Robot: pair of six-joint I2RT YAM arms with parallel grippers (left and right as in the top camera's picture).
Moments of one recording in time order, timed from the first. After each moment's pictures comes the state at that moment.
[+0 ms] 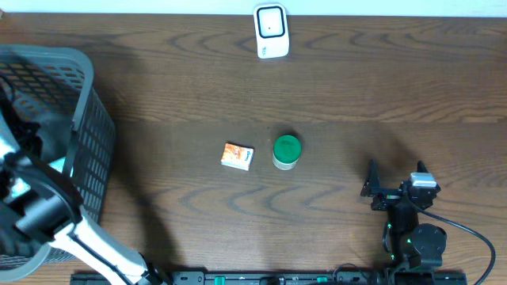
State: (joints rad) left arm 0.67 2.08 2.00 -1.70 -0.25 -1.01; right arm -0.02 0.01 0.01 -0.07 0.01 0.05
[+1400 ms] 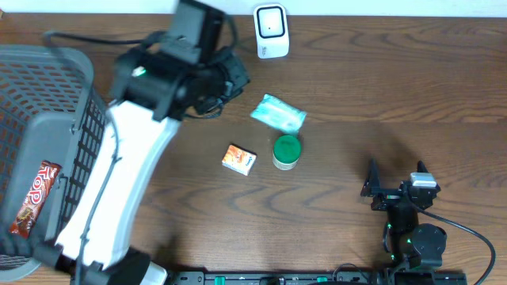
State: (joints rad) left arm -0.44 1.69 2.00 -1.31 0.10 -0.95; right arm -0.02 0.01 0.01 -0.07 0.01 0.05
